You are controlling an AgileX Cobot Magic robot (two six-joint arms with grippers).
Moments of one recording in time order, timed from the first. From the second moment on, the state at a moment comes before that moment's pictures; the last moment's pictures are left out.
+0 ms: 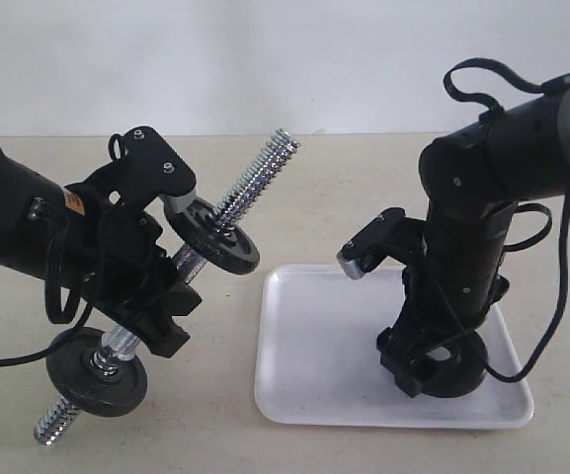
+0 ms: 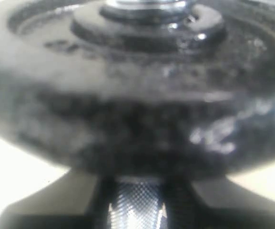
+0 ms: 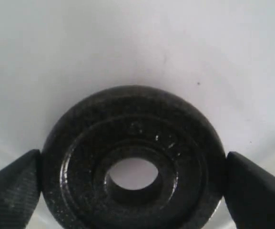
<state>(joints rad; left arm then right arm) -0.55 1.50 -0.83 -0.34 0.42 0.66 0.51 1.85 -1.04 -0.08 0.81 -0.23</state>
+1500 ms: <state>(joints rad) -0.55 1.50 -0.83 -0.19 0.46 0.70 0.51 1.53 -1.39 0.14 1.12 -0.53</state>
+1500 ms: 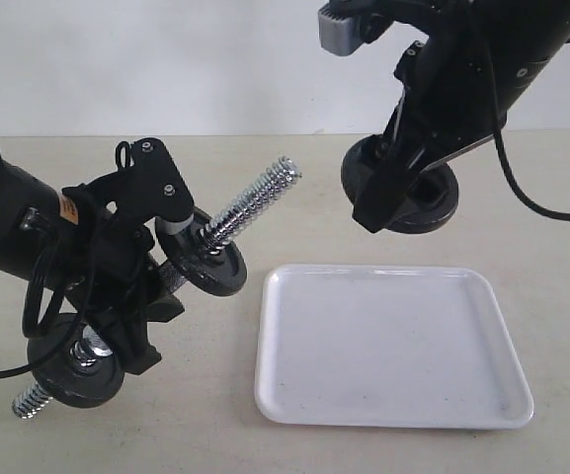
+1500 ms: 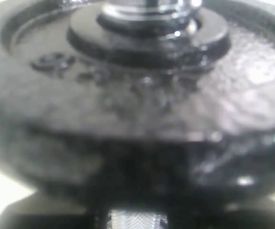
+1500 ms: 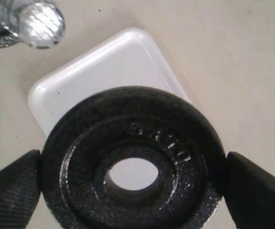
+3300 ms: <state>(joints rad) -0.55 1.48 -0.83 -0.18 0.46 0.70 0.18 1.47 -1.27 1.02 1.23 -1.35</state>
